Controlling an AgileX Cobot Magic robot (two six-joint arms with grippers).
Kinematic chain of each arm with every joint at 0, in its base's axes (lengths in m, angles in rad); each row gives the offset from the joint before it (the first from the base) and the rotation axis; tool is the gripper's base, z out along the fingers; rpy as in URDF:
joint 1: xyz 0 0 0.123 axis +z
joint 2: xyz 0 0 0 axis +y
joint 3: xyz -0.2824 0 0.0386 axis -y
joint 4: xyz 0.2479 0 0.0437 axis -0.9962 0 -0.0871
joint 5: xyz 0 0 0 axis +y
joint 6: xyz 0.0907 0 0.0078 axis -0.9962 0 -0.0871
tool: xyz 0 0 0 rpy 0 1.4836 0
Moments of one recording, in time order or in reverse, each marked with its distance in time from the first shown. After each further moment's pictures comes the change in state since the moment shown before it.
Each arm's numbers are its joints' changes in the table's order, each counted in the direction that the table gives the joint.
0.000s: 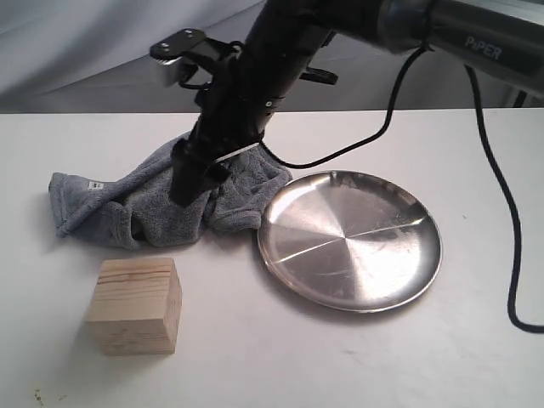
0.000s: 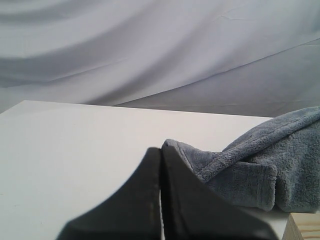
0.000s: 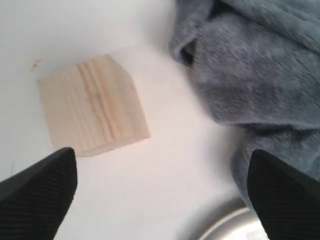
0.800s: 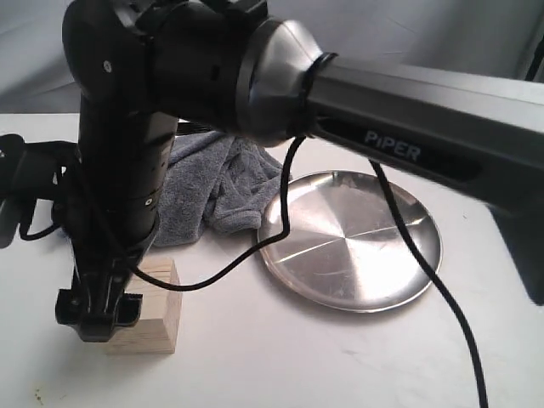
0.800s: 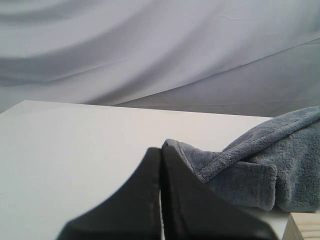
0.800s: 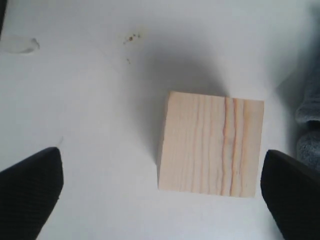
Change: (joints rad) left arm 0.000 0.000 0.000 0.000 0.000 0.000; right arm 0.354 -0.005 -0.021 0.252 0.006 0.029
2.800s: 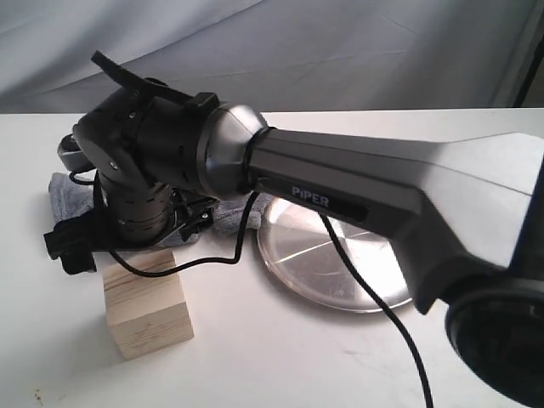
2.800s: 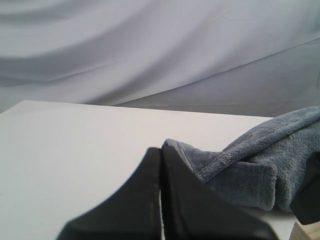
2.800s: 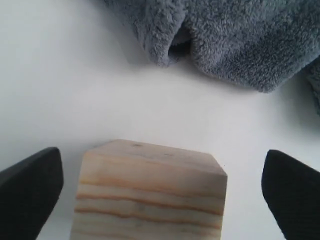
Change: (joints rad) left arm 0.000 0.000 0.000 0.000 0.000 0.000; right arm 0.000 0.140 -0.001 0.329 -0.250 -1.306
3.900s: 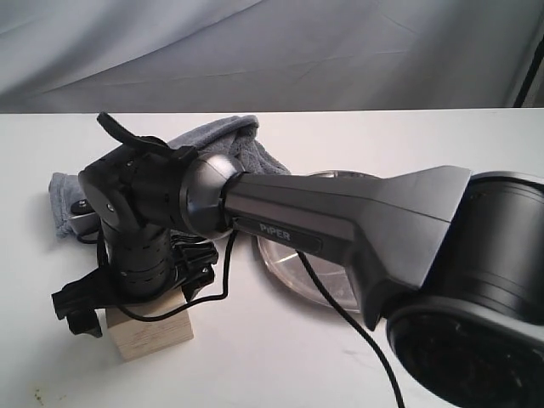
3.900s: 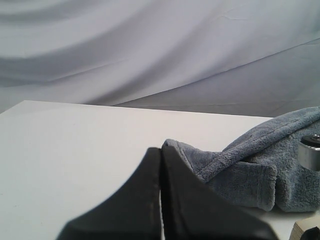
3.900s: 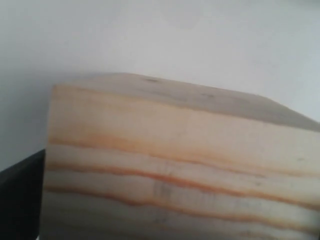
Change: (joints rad) left arm 0.000 0.000 0.000 0.000 0.000 0.000; right arm 0.009 0.103 0.000 -0.164 0.071 0.081
